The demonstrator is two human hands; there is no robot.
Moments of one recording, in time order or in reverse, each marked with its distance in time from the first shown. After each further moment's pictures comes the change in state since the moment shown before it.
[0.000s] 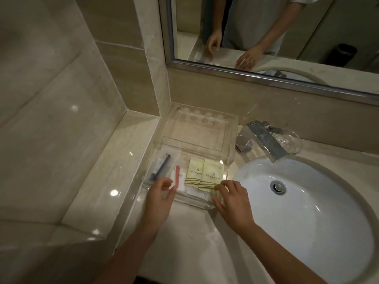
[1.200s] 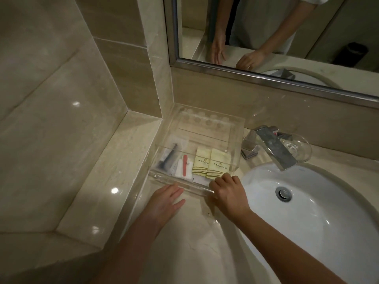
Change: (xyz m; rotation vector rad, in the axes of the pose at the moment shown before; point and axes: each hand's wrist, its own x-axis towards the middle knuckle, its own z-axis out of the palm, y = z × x) left_hand 0.032 0.015 0.006 -0.795 -0.203 -0.625; right_hand 0.054 0.001 0.015 -0.219 -0.117 -0.283
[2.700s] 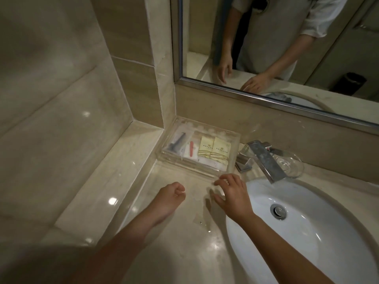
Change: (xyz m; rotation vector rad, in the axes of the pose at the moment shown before) left_hand -0.010 0.007 0.021 1.058 0.003 0.384; right_hand 0.000 0.033 -0.018 0.322 0.048 0.181
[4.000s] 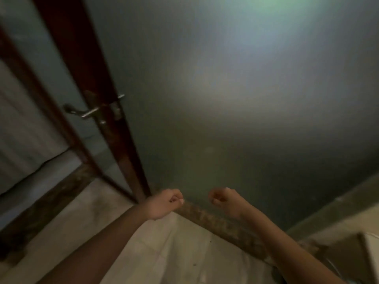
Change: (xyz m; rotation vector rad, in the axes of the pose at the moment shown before) left_hand -0.756 -0.247 0.191 -0.421 1.069 -0.665; right_hand -0.481 -0.462 -0.065 0.146 -1.184 -1.466
